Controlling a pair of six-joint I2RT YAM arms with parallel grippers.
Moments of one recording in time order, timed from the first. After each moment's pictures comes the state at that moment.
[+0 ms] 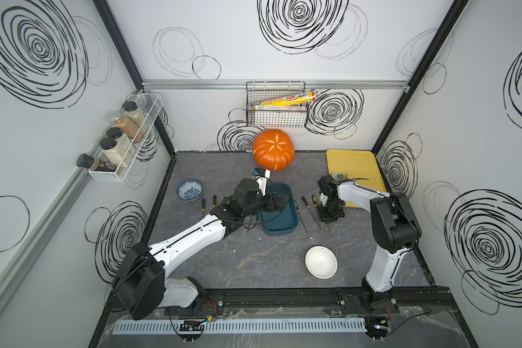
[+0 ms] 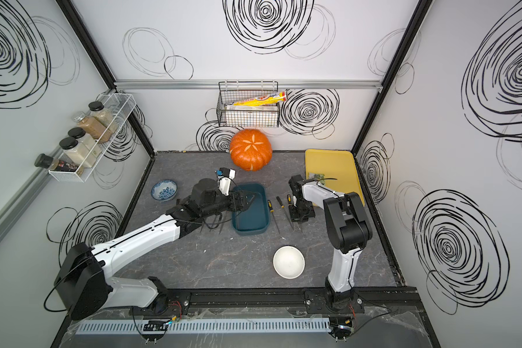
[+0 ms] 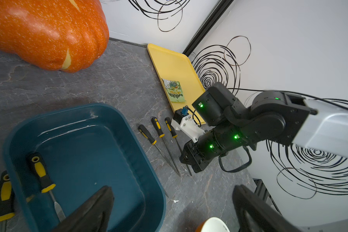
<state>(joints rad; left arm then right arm) -0.65 1.35 0.93 0.01 0.21 -0.59 0.32 1.89 1.22 -0.92 0.03 0.21</state>
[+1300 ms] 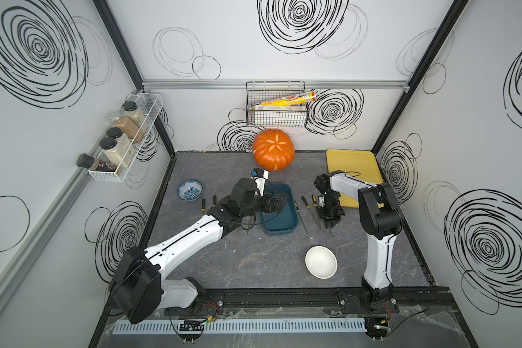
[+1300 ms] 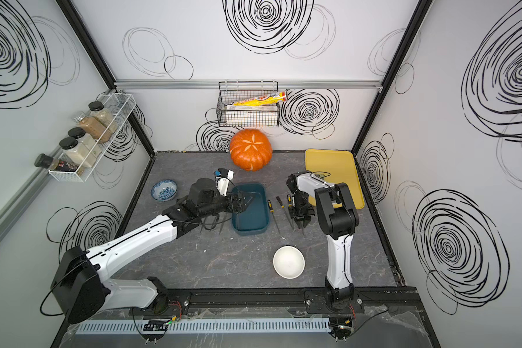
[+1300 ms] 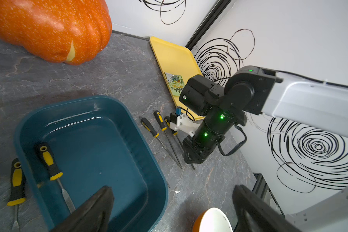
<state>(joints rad) -0.63 1.34 0.94 -0.07 0.21 -0.59 0.30 2.07 1.43 -1.23 0.01 0.18</state>
